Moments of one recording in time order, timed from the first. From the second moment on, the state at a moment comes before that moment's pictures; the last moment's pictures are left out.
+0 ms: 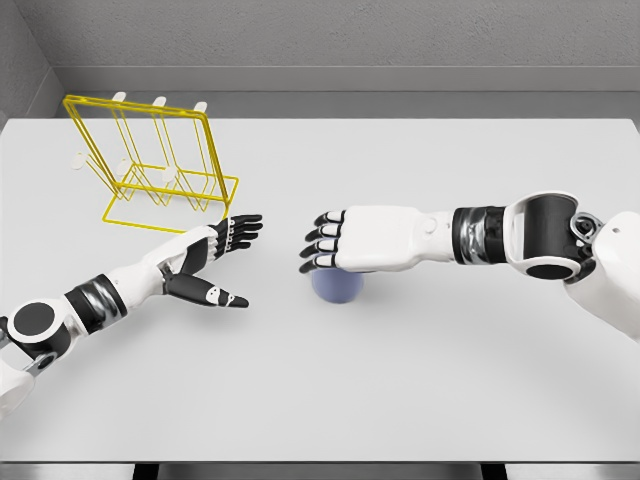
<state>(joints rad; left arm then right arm) -0.39 0.79 -0.85 -1.59 0.73 -0.13 -0.23 -0.74 -0.65 0.85 -1.72 0.68 -0.61 0.50</state>
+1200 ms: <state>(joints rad) -0.53 0.63 -0.95 -1.51 0.72 -0.12 -0.23 -0.17 -0.72 -0.03 -1.72 0.36 -0.61 0.50</state>
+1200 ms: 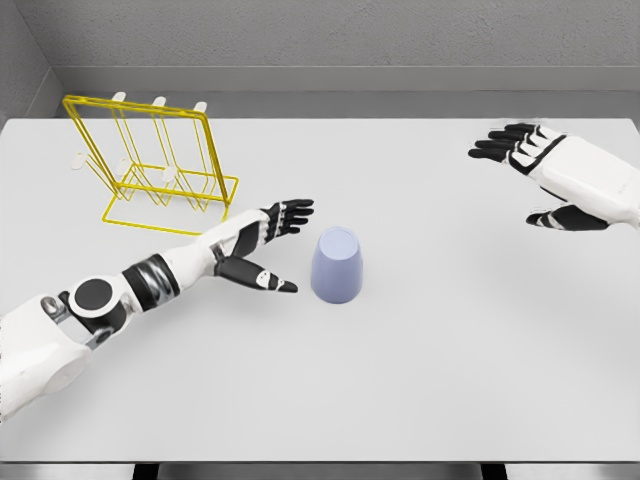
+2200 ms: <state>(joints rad) -0.56 0.51 -0.98 -1.42 0.73 -0.09 -0.22 -0.08 -0.64 -0.20 -1.73 0.35 -0.61 0.50</state>
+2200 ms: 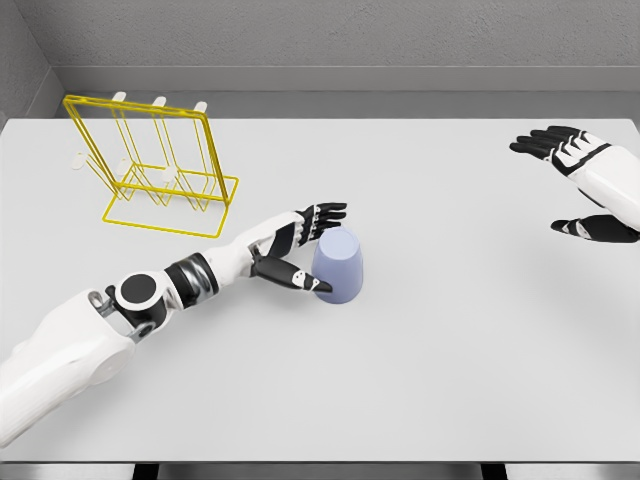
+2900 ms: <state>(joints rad) -0.56 0.48 -0.99 -1.40 0.73 -0.07 -0.22 -0.08 -0.63 -0.20 -1.74 0.35 -0.61 0.50</state>
